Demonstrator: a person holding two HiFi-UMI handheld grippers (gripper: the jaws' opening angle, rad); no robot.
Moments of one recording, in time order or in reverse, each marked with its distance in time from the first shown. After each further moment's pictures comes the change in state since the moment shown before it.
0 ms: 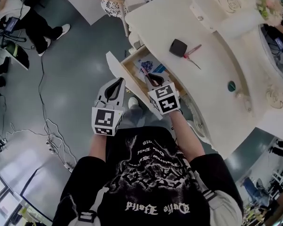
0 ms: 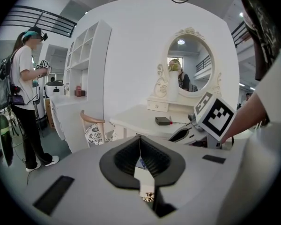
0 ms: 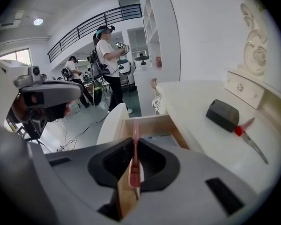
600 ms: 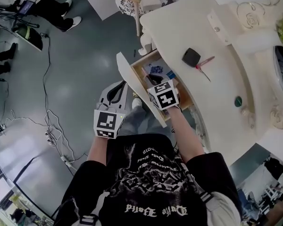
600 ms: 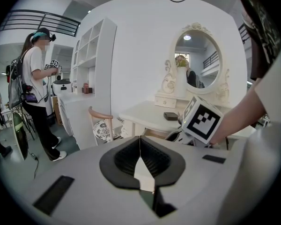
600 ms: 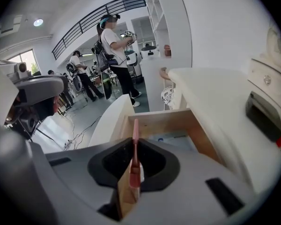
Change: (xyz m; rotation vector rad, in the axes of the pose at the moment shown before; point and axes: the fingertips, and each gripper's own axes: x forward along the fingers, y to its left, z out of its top) left arm -0.004 0.025 -0.015 -0.020 0.046 0.080; right arm 0.057 0.012 0.000 -0.023 0.102 0.107
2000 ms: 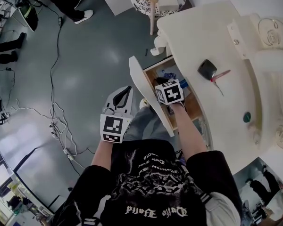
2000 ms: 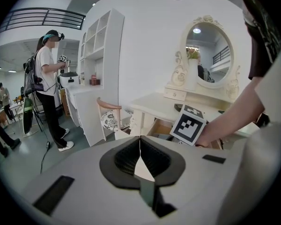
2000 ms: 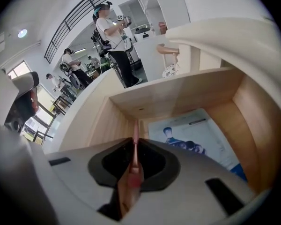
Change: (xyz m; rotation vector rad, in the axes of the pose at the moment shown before) left arm 0.006 0.032 -0.026 -0.048 0.092 0.072; right arm 0.075 -0.010 -0.027 0.108 0.164 0.083
